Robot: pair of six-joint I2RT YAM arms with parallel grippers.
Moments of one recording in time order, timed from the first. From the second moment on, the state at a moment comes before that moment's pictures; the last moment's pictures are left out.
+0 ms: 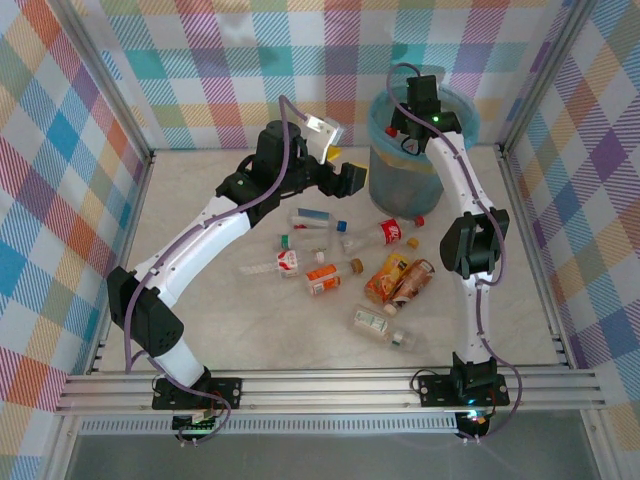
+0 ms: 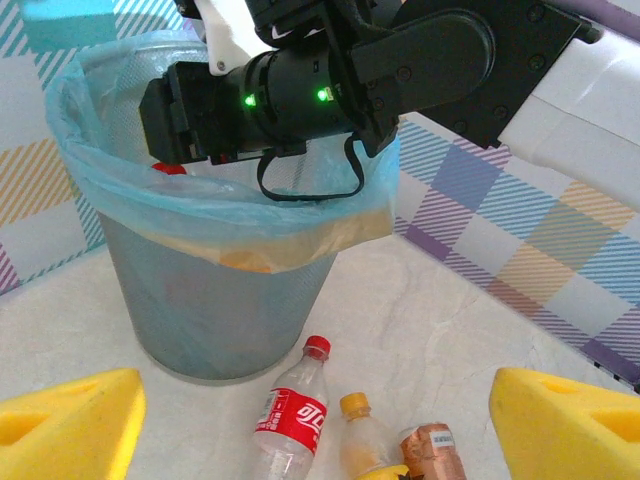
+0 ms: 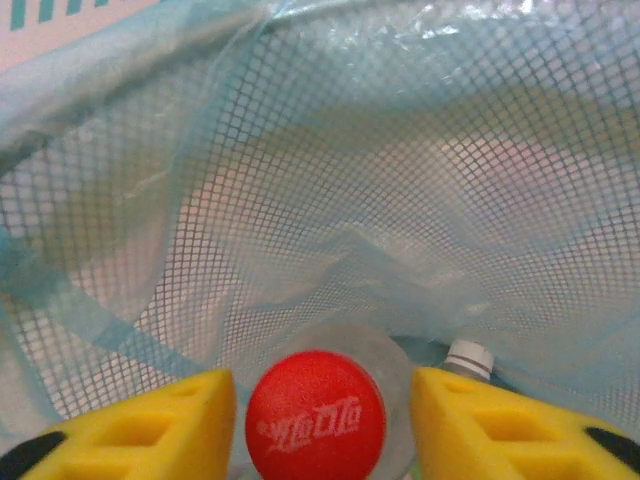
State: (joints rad) left arm -0.64 1.65 1.67 -0.32 0.32 -0.11; right arm 0.22 2.30 2.45 -0.76 0.22 0.33
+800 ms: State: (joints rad) left arm -0.63 1.58 1.61 -0.32 0.27 -0.10; right arm 0.23 2.12 2.33 -0.83 0.19 0.46
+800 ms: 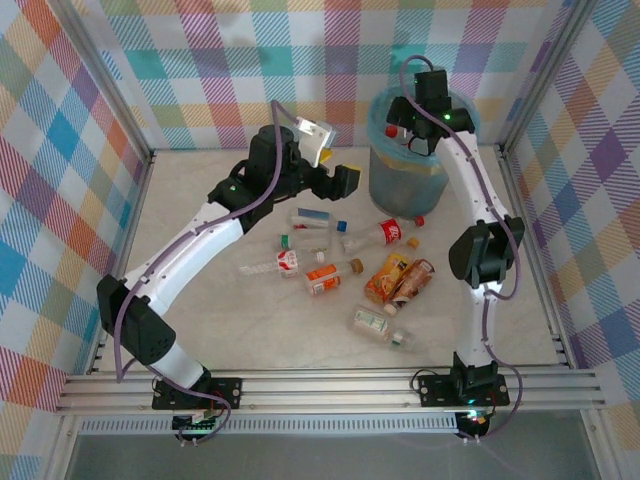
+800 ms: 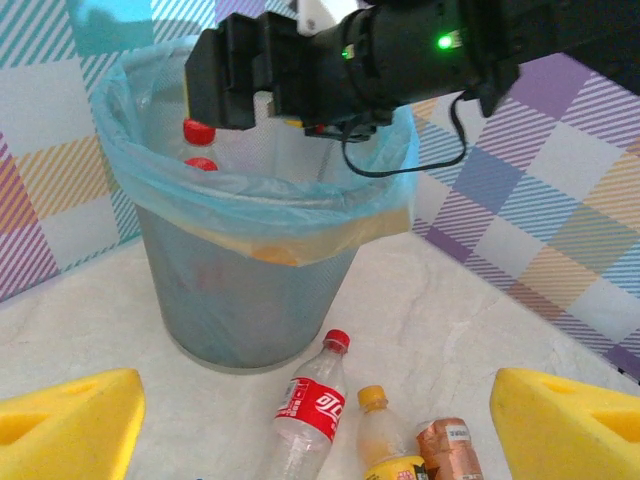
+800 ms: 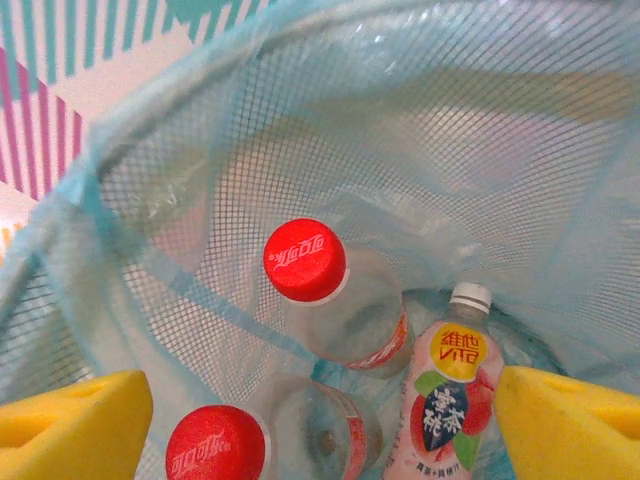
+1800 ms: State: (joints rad) left arm -0.59 1.31 1.40 -0.45 0.19 0.04; right arm 0.30 1.80 2.14 -0.81 0.23 0.43
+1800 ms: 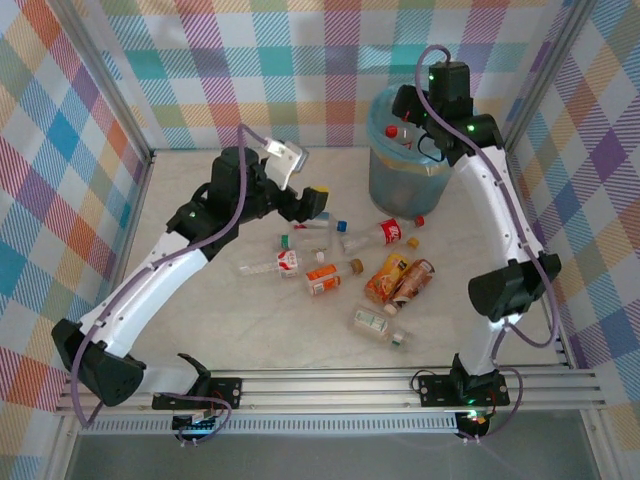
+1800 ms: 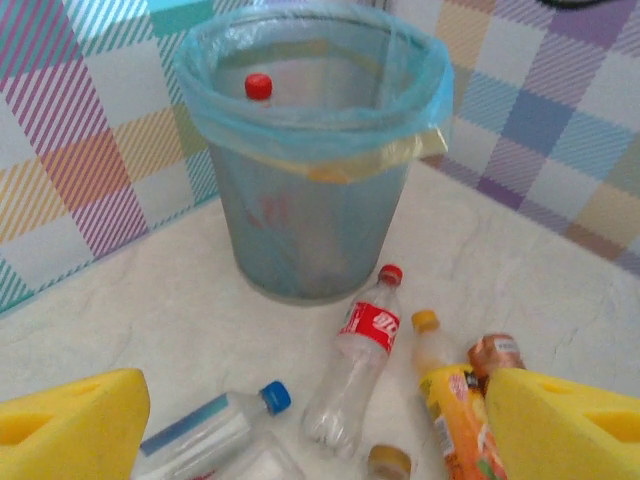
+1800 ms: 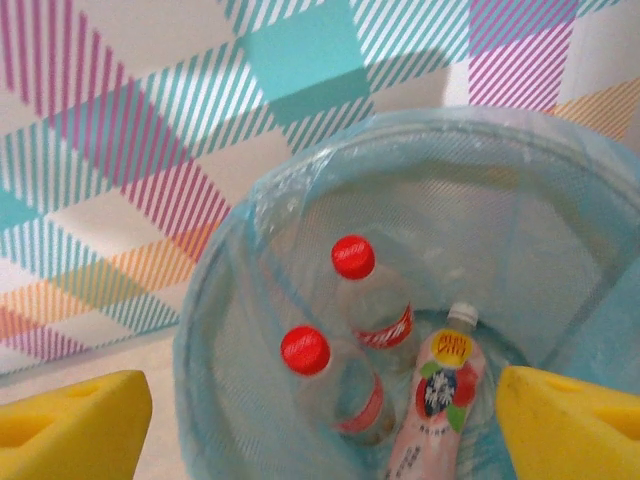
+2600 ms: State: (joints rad) left arm -0.33 1.15 1.04 -0.71 0.36 0.50; right arm 0.72 1.29 1.34 -0.68 -0.23 0.38
